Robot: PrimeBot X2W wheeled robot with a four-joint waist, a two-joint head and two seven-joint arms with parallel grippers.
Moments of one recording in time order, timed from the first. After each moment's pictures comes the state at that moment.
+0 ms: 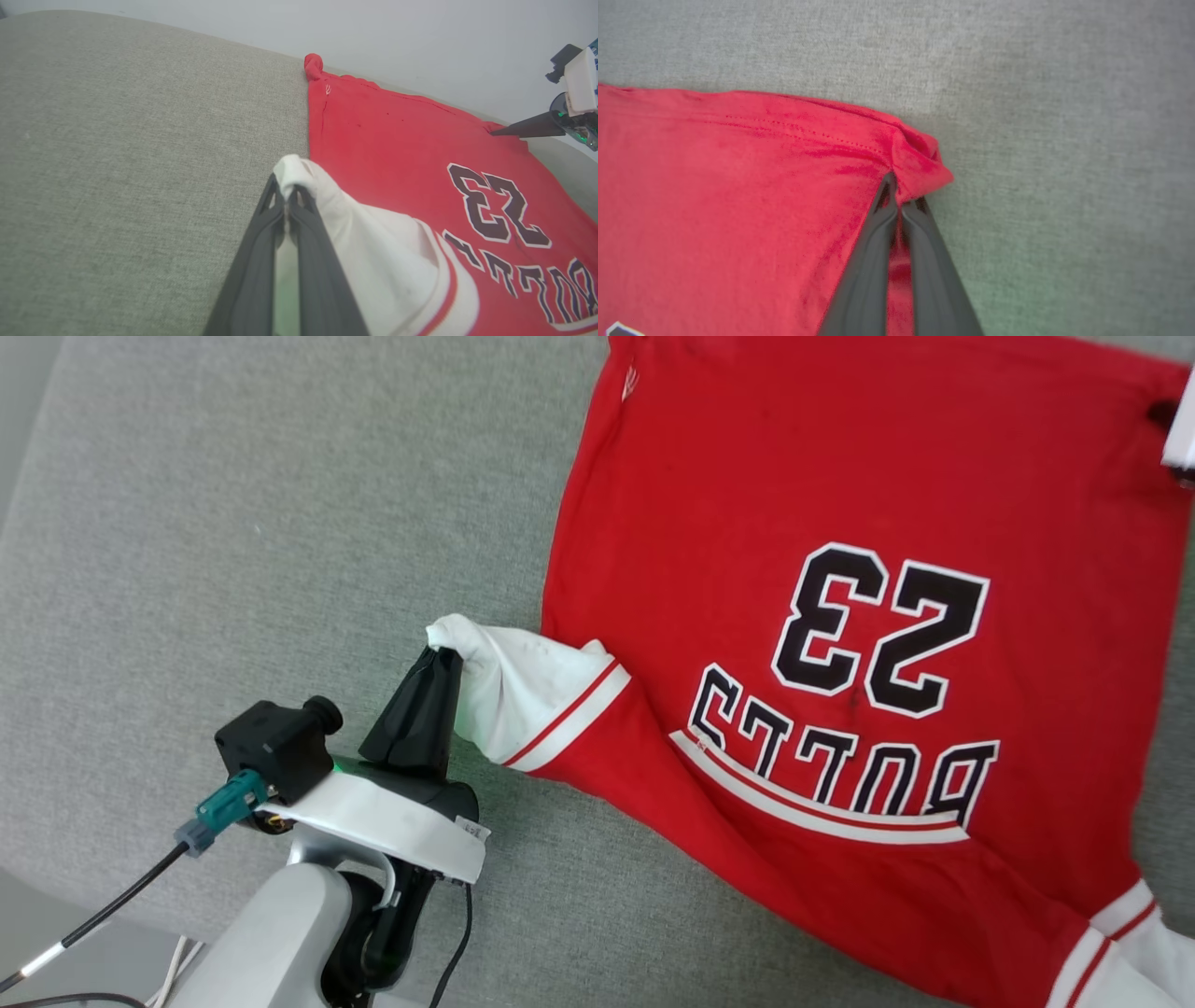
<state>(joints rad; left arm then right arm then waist) -0.33 0.36 -0.48 -0.01 -0.73 0.08 -0.21 -1.14 -0.24 -0.27 0.78 0.05 0.13 0.90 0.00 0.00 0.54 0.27</state>
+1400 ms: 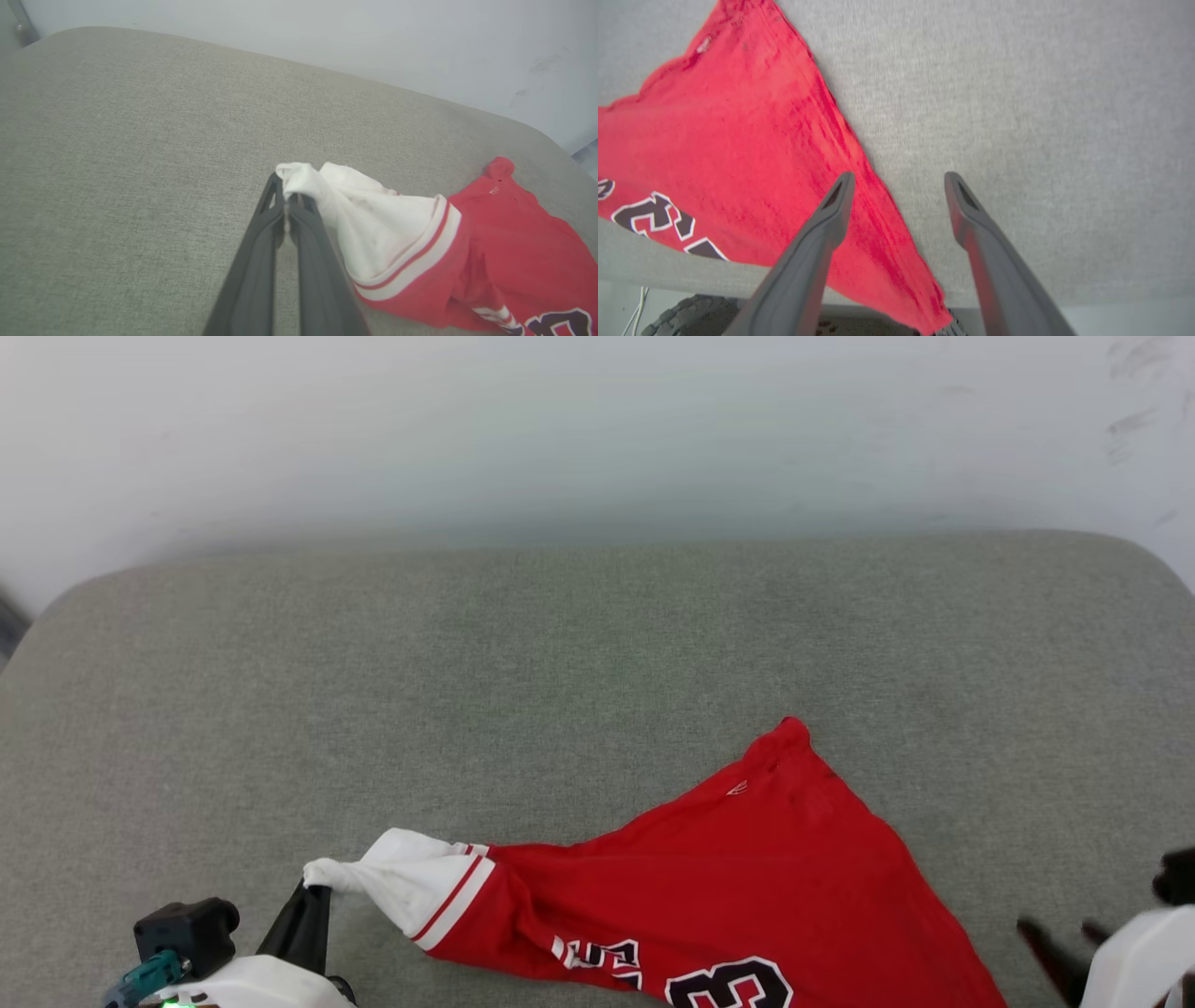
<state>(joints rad) 0.07 0.51 -0.39 -0.02 -0.82 0.28 -0.12 0.12 -0.22 -0.18 -0.05 0.41 0.13 0.76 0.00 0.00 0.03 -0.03</state>
